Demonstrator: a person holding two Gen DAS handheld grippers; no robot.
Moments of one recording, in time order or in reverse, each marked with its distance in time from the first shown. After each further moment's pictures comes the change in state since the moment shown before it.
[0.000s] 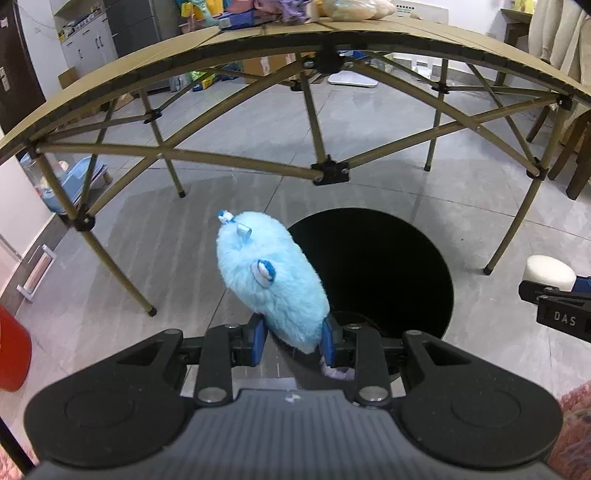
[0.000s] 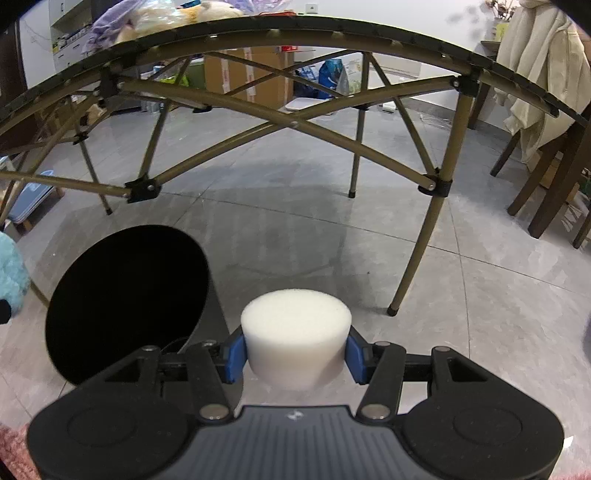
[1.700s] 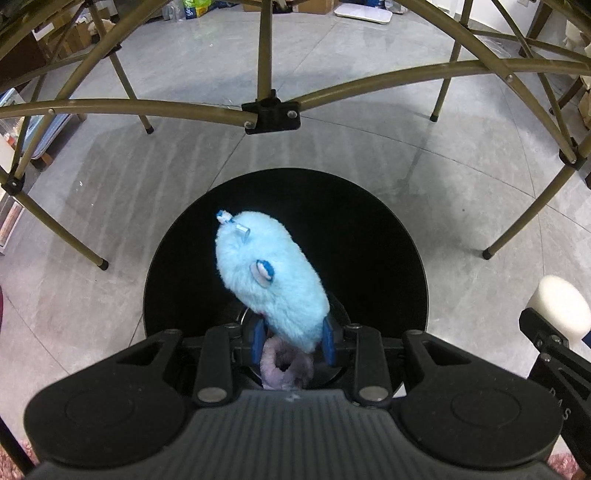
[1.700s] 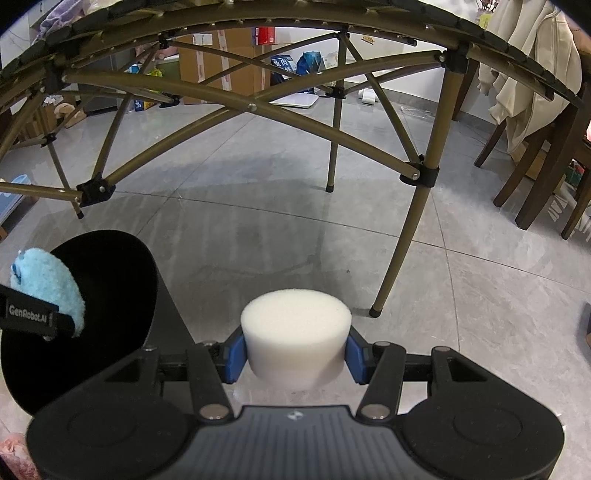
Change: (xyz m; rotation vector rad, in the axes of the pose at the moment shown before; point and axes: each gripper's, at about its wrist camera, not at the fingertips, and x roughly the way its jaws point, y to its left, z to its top) left arm 0.102 -0.068 0.039 -0.082 0.253 -0.015; right arm 0.042 -0.018 0.007 0.030 0.017 -0.057
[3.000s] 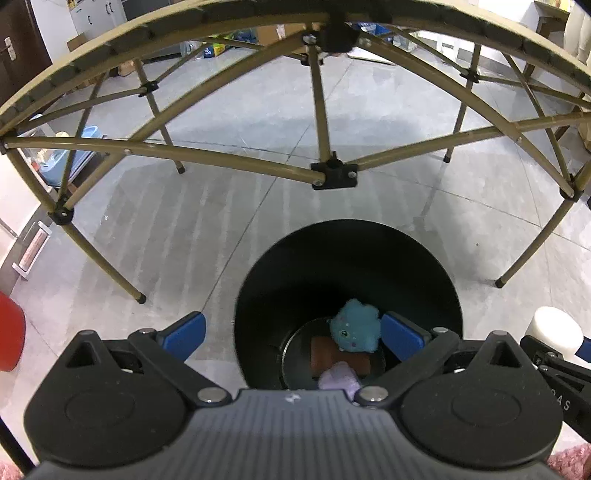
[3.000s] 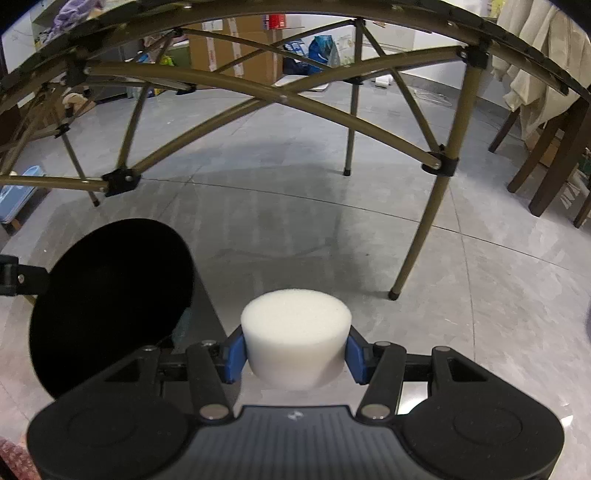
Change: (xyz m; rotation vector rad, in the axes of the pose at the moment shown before) left arm -0.049 0.052 -0.002 -0.005 -0.153 0.045; right arm -0.013 0.018 0.004 0.002 0.068 0.051
